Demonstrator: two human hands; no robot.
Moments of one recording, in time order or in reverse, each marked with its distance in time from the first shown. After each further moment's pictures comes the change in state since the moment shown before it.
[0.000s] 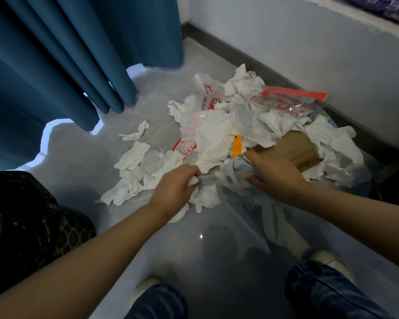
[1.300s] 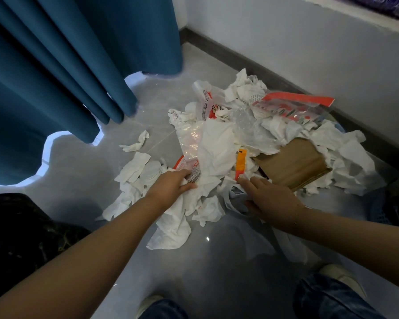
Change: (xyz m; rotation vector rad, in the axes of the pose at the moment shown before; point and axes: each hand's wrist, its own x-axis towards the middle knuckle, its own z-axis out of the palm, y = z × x) left_hand 0.045 -0.051 0.001 0.182 -0.249 -0.181; right_hand -0.005 -0.007 0.033 -0.101 -0.072 -0.097
